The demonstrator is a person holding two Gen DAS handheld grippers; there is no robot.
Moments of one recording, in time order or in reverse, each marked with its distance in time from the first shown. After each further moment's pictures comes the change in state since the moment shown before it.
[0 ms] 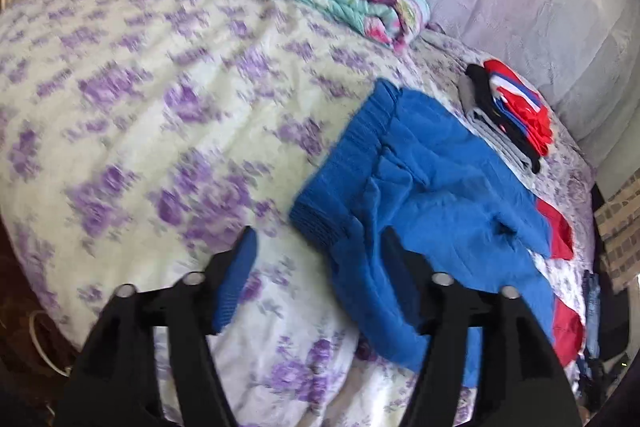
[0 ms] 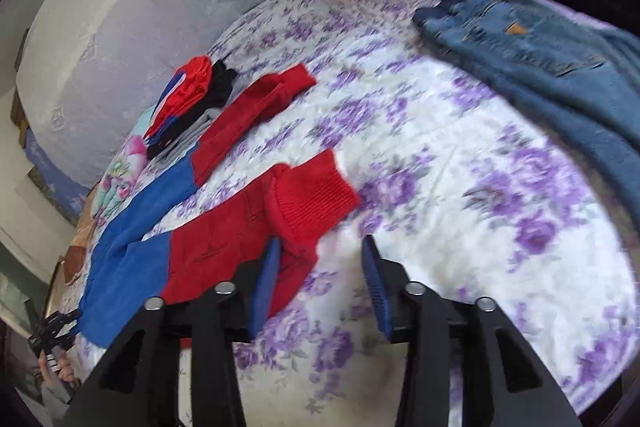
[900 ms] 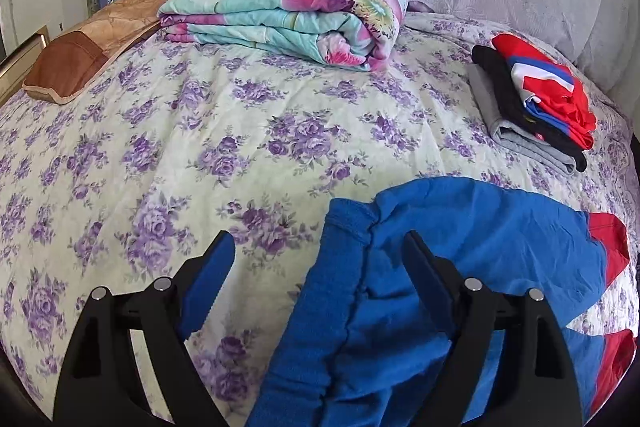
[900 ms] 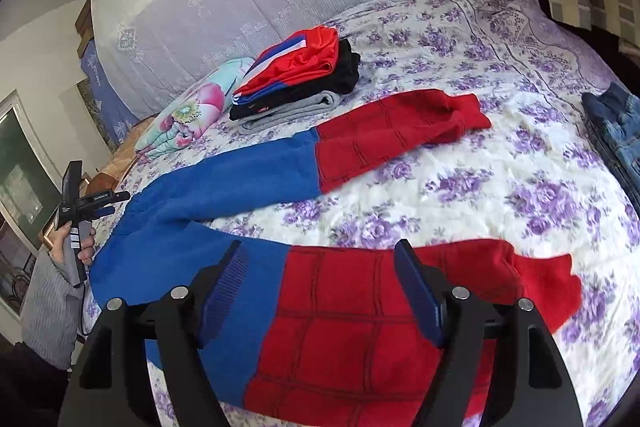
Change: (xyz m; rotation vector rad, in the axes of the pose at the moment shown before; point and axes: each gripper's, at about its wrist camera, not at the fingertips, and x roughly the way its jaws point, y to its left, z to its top) left arm 0.127 -0.091 0.113 0.257 0.074 0.060; right arm 0.059 0.155 0.014 -0.317 0.121 0.277
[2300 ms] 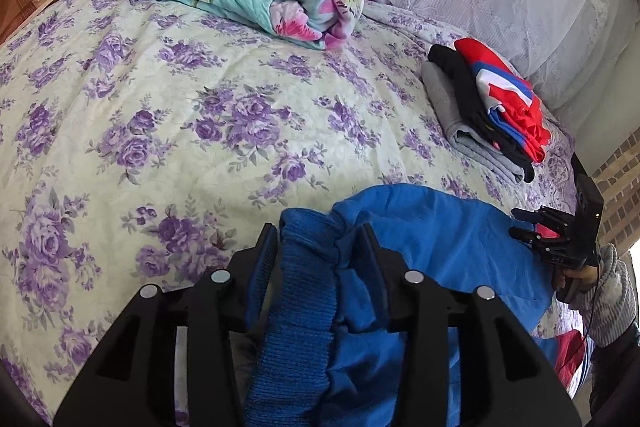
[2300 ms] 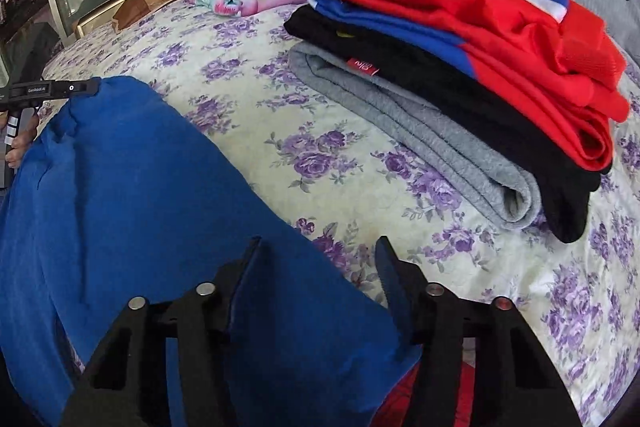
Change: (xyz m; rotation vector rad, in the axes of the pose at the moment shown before) left arm 0.051 0.015 0.005 -0.059 0.051 -0.322; right arm 0.297 0.082 0.130 -0.686 0.400 0.186
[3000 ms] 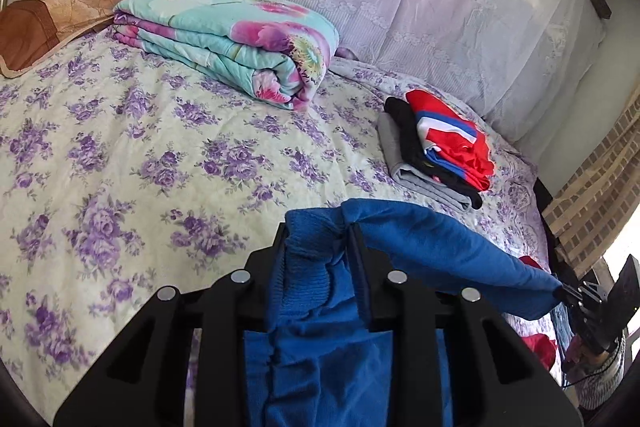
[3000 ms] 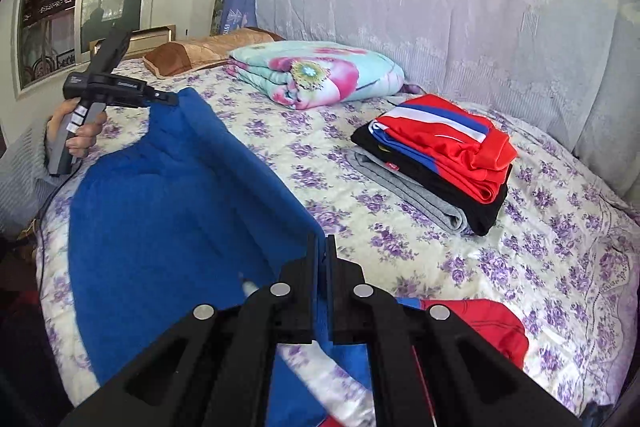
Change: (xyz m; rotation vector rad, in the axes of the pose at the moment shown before) left arm -0.104 -0.018 -0.028 0.007 -0.194 -0.082; right arm -0.190 0.165 -0.086 -0.095 -0.312 -0.196
